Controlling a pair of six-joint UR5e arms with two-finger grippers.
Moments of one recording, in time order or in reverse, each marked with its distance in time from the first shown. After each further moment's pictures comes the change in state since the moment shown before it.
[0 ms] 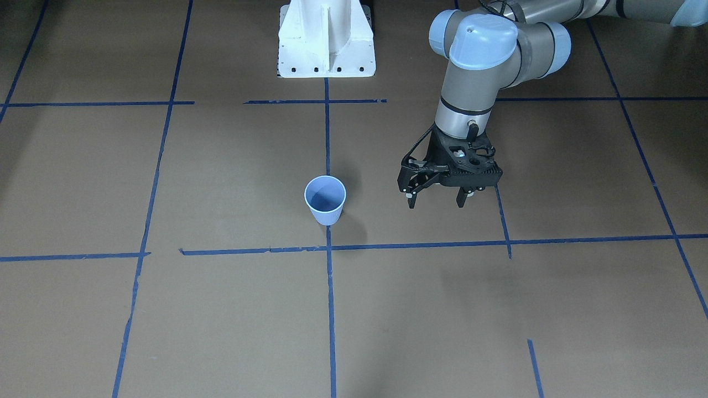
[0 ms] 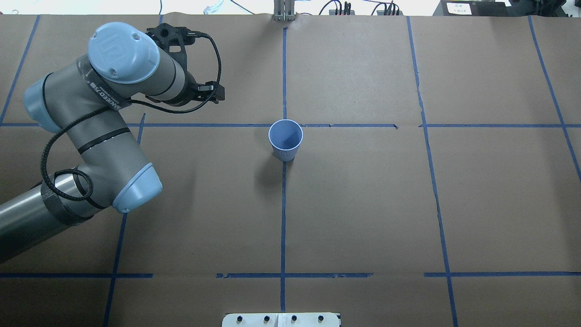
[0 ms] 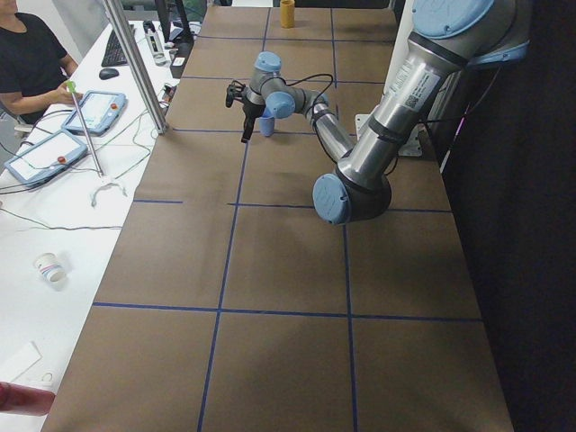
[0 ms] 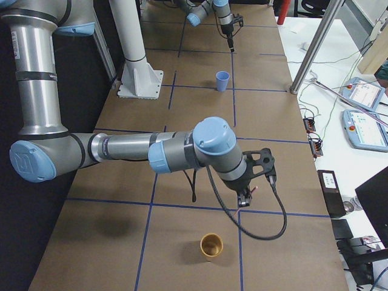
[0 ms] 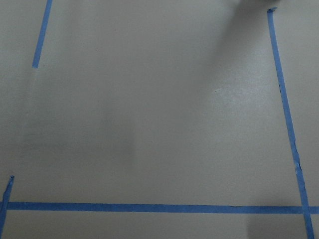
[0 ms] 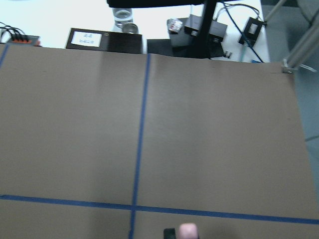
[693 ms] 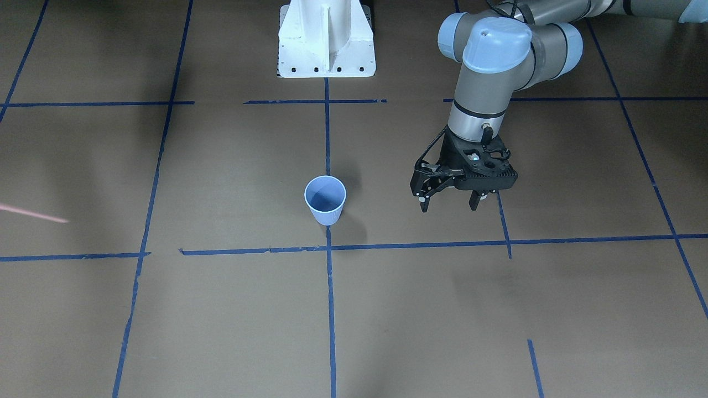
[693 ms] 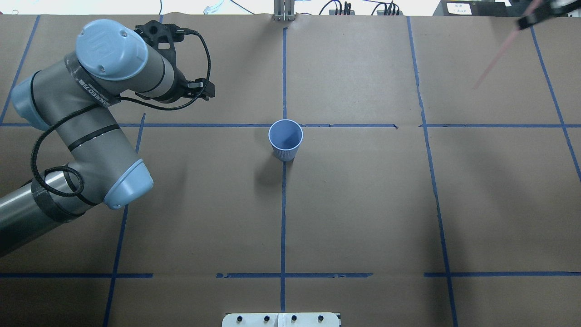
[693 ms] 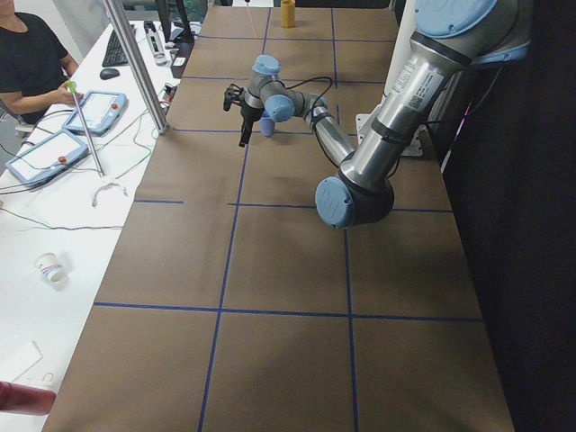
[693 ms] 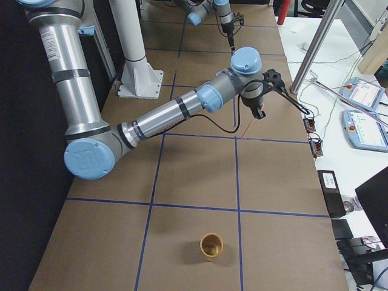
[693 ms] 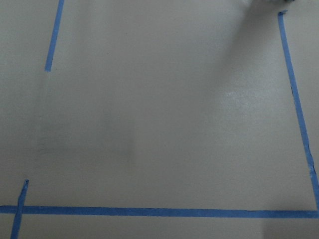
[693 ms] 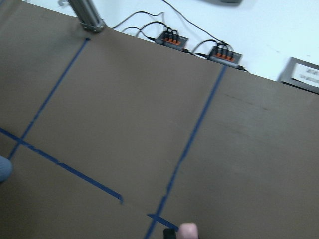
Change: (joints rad) left arm -0.023 0.026 0.001 -0.006 0.000 0.010; right arm -0.520 0.343 0.139 0.011 0.035 0.379
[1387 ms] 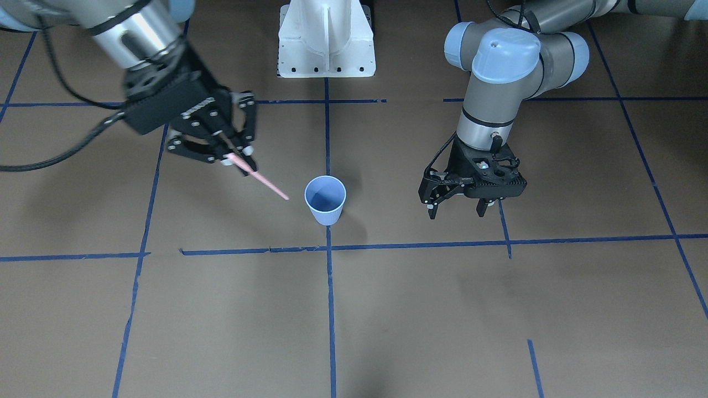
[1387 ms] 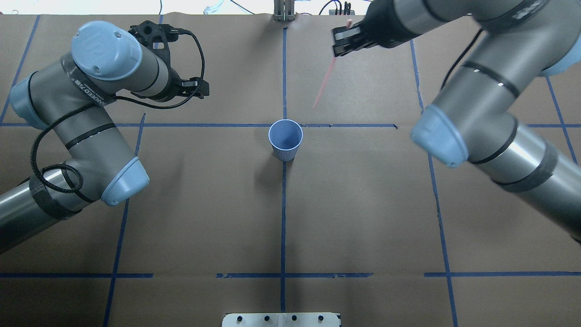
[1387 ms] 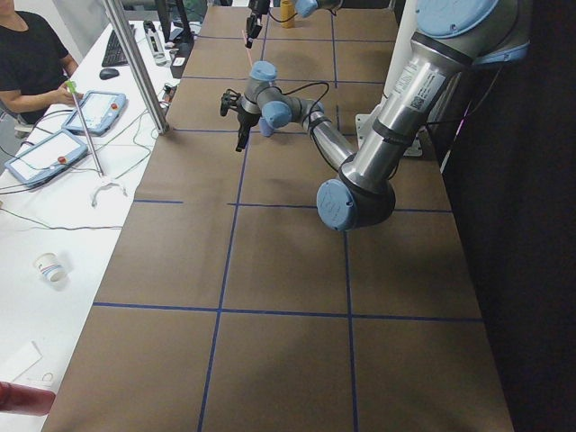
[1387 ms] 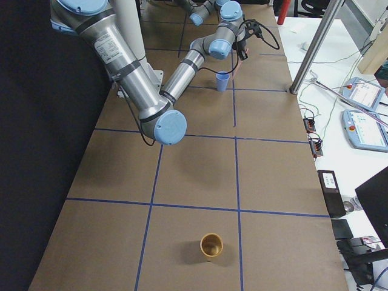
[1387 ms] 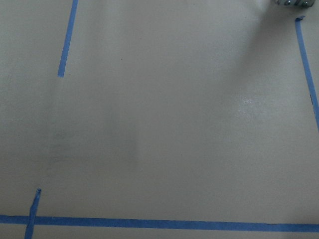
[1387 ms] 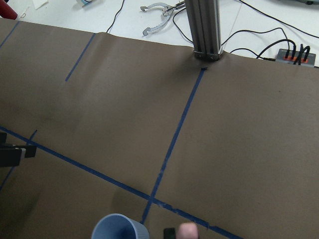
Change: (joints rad) left arm -0.009 0.015 0.023 -0.038 0.000 0.002; right arm -0.443 0.292 0.012 0.031 -0.419 0.494
